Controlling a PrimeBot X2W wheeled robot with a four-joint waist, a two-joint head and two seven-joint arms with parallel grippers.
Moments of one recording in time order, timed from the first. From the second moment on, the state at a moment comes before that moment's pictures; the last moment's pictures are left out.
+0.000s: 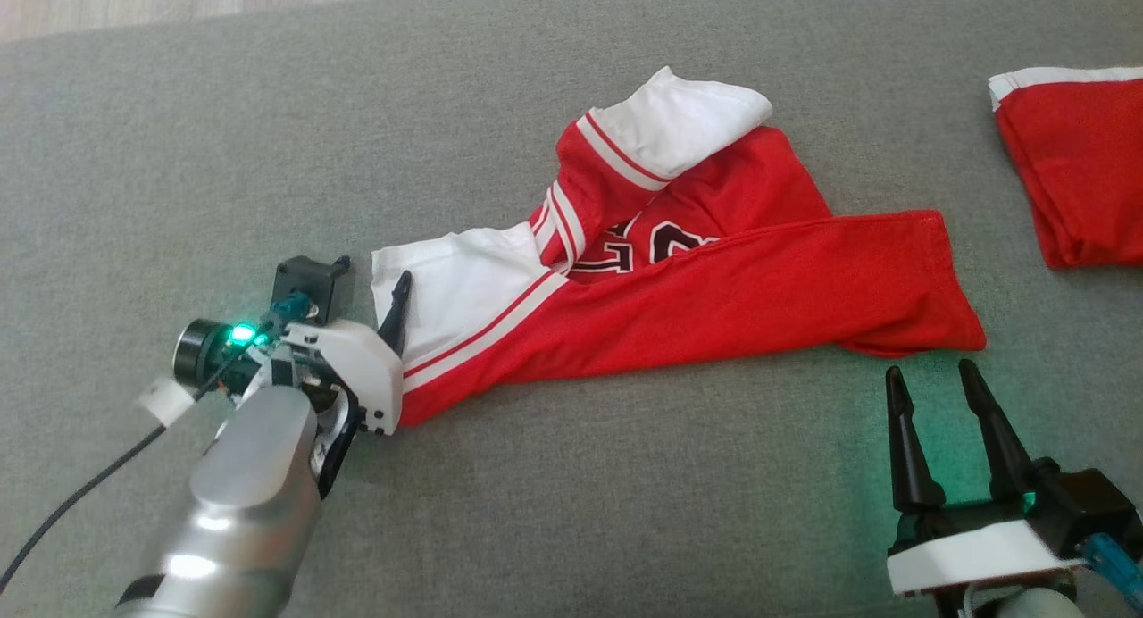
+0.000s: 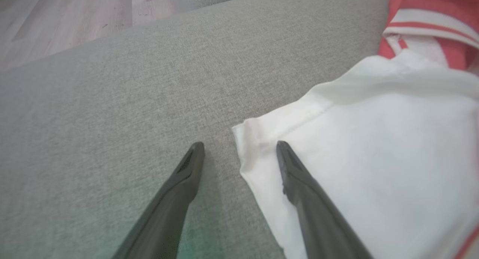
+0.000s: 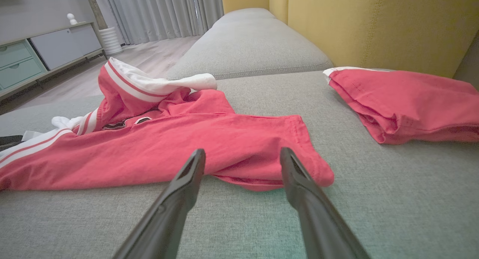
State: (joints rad) left arm -0.63 0.16 -0.46 0.88 -0.29 -0.07 0.02; right arm 0.10 -0.08 0.03 0.10 0.15 0.12 -0.25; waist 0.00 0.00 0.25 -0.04
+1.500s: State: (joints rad) left arm -0.53 0.32 -0.52 0.43 -0.36 -0.09 -0.07; right arm -0.39 -0.32 0.03 0.49 0.27 0.12 0.30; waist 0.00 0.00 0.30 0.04
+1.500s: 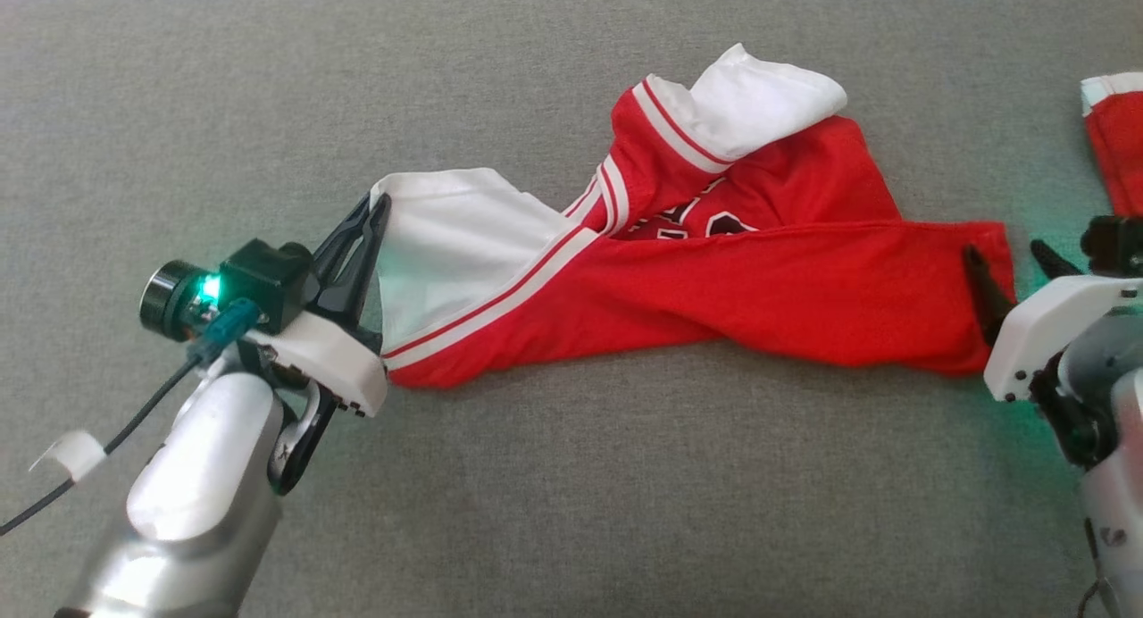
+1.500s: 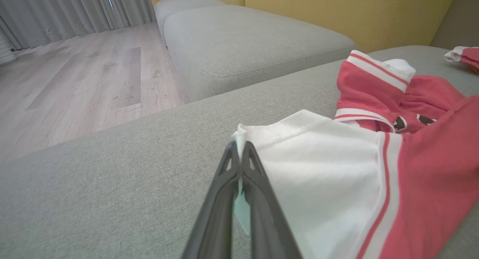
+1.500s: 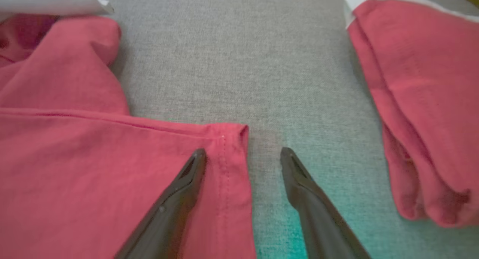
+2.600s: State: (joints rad) left arm -0.58 0.40 -0.52 0.34 -0.33 -0.09 -0.23; right arm -0.51 -0.37 0.02 0.44 0.26 0.12 -0.10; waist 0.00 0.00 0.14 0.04
